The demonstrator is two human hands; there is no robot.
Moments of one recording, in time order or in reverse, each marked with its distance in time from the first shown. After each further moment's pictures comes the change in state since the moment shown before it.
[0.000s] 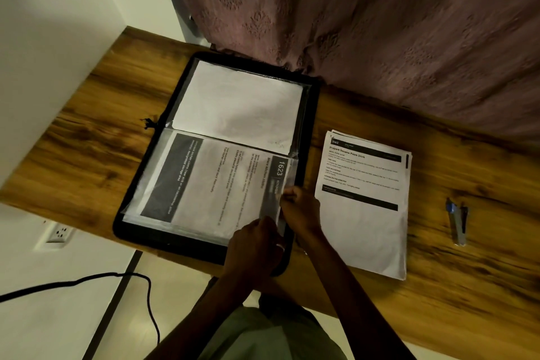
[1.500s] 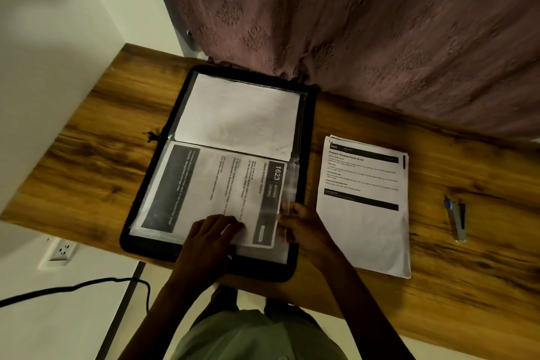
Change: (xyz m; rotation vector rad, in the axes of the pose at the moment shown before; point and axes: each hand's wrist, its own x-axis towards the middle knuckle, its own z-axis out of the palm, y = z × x) left_hand -0.010 -0.097 -0.056 0.320 -0.042 0.320; right_hand -0.029 -0.004 -0.012 0.470 -0.331 0.235
